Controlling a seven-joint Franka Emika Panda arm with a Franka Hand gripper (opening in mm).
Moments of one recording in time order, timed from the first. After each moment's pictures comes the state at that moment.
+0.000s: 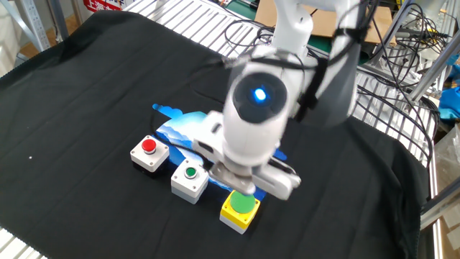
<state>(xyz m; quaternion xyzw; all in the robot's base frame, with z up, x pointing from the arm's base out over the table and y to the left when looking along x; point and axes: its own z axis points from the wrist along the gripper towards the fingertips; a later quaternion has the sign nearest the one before) 0.563 0.116 0.213 0.02 -1.00 0.02 0.08</state>
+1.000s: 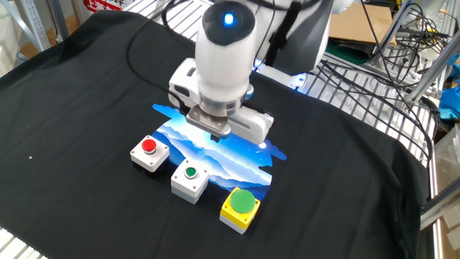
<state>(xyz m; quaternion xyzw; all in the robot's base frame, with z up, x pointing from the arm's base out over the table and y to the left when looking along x) 0.512 0.027 0.247 0.05 -1.00 0.02 0.07</state>
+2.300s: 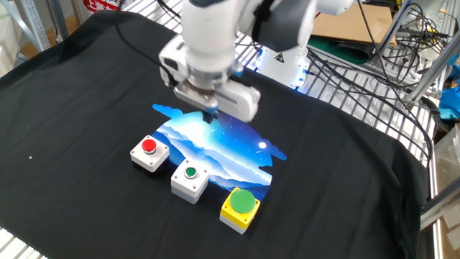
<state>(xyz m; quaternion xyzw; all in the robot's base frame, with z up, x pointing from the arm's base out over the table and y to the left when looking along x) 0.476 -0.031 0.262 0.03 -1.00 0.00 0.05</state>
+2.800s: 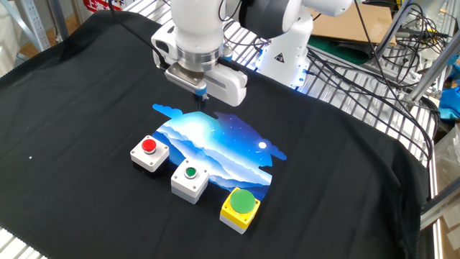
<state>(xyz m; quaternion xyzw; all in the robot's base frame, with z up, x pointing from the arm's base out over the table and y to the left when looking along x) 0.462 -0.050 0.261 0.01 -1.00 0.00 0.04</state>
